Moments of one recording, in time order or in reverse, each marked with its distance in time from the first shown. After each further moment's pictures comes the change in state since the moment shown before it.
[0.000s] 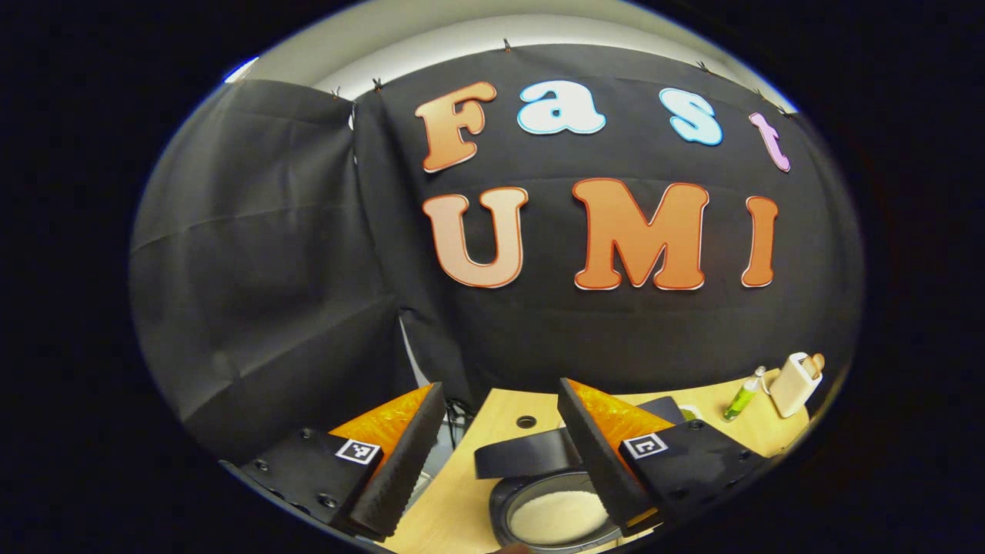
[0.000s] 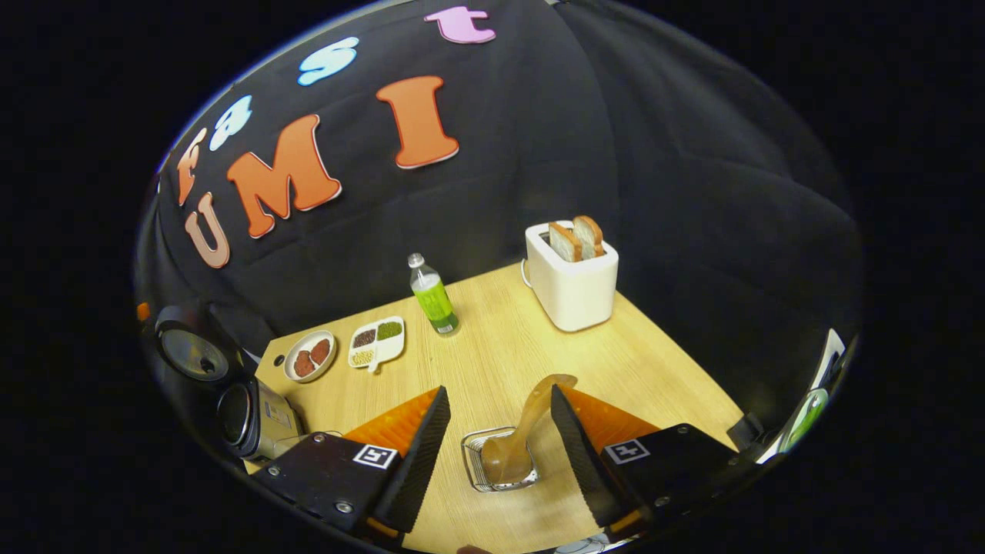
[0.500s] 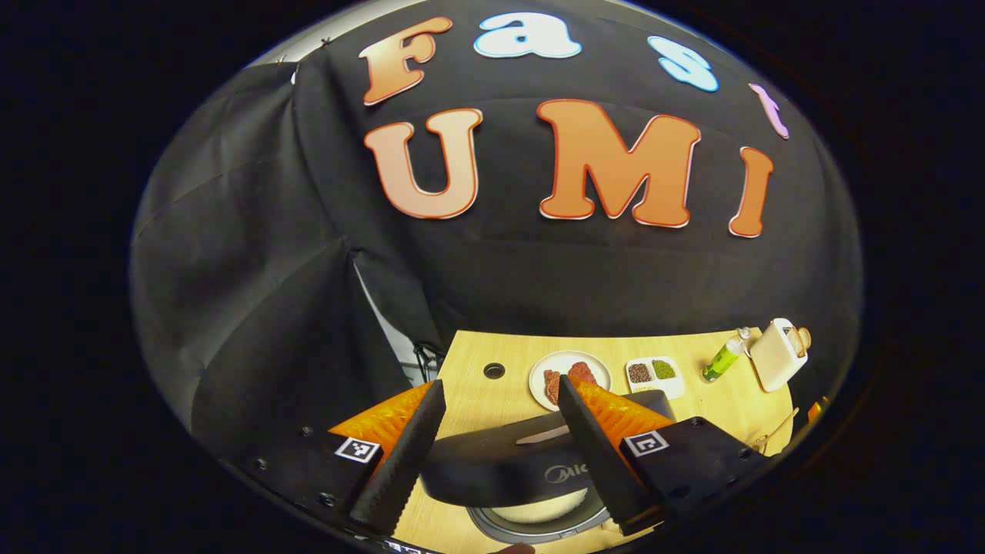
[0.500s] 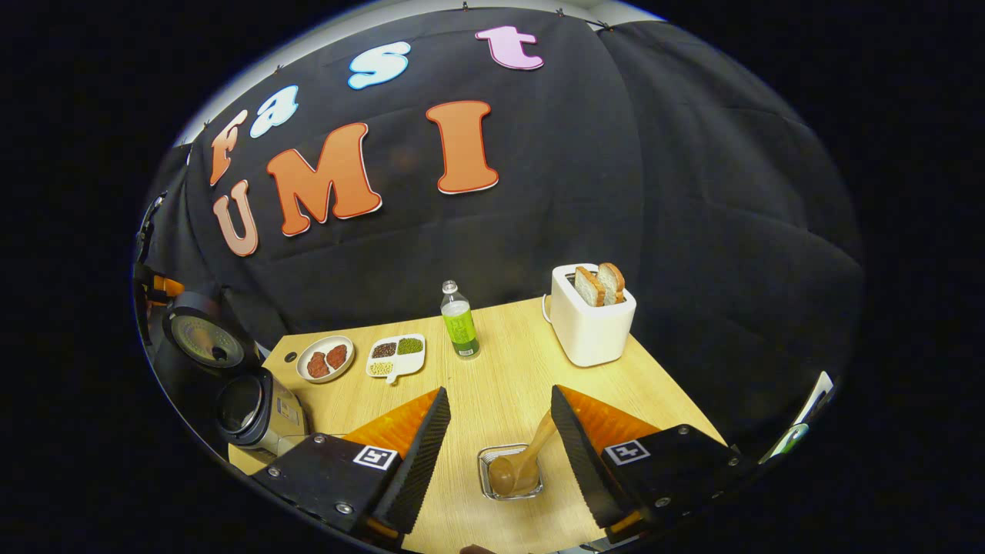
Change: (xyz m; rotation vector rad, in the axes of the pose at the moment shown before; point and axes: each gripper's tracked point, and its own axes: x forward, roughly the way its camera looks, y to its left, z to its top) left arm 0.041 -0.048 -0.047 -0.009 0.304 -0.112; right arm -0.019 0.025 0.008 -0.078 -0.042 0.052
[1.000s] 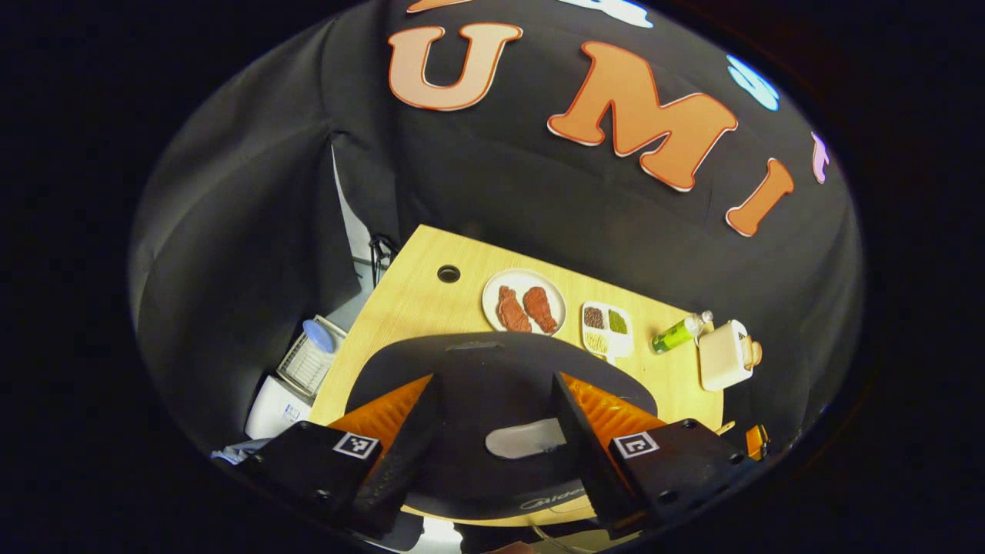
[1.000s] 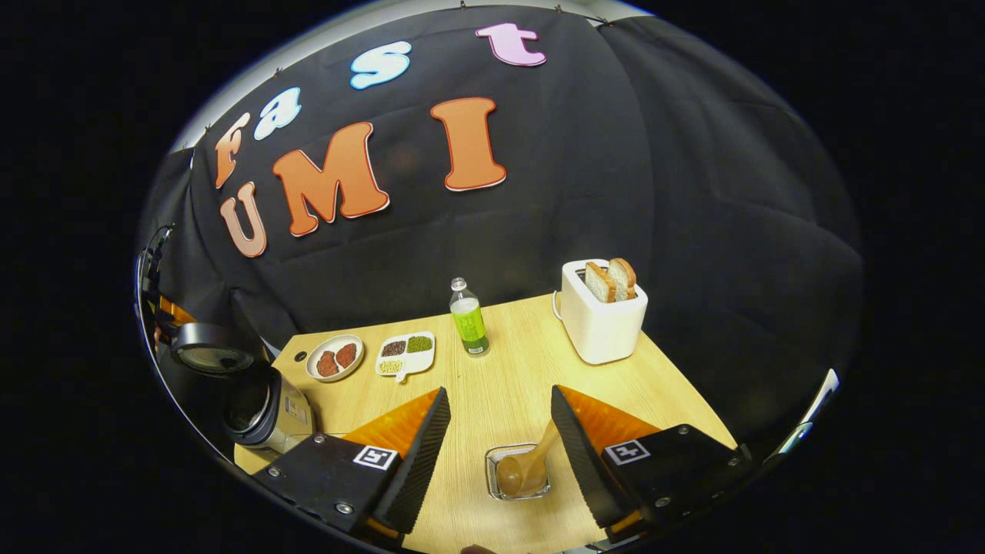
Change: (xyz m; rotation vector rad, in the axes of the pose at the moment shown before) left arm 0.003 -0.032 -0.103 -0.201 0.339 -0.106; right arm 0.007 0.004 -0.003 0.006 0.008 0.046
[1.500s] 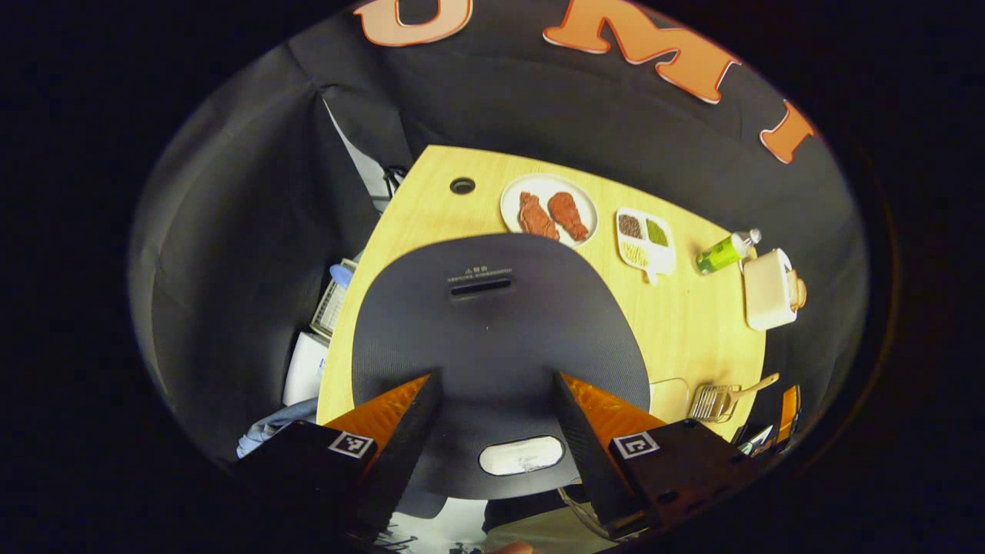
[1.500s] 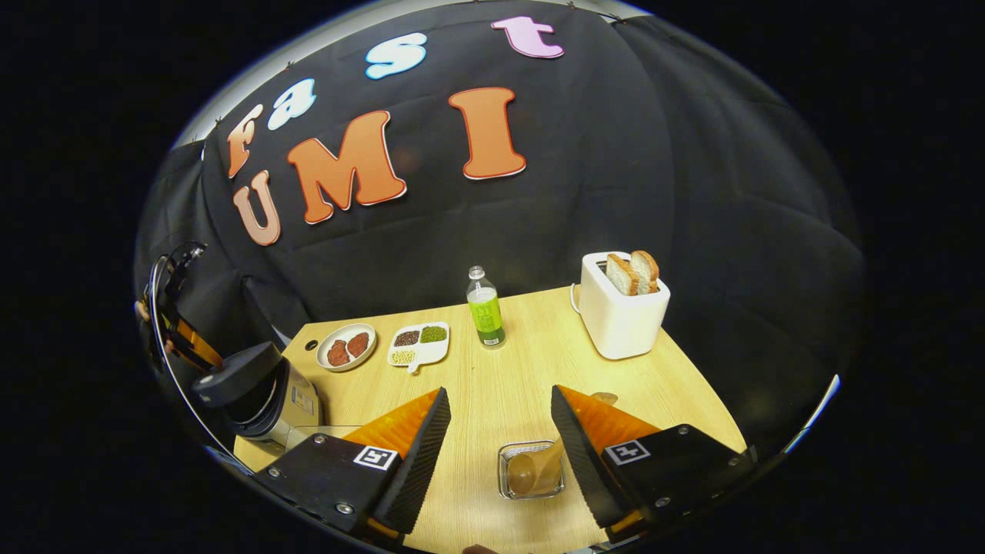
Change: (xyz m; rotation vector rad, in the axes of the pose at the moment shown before) left arm 0.029 -0.001 -0.098 0.073 0.357 0.145; right arm 0.009 0.020 -0.008 -0.043 0.021 0.061
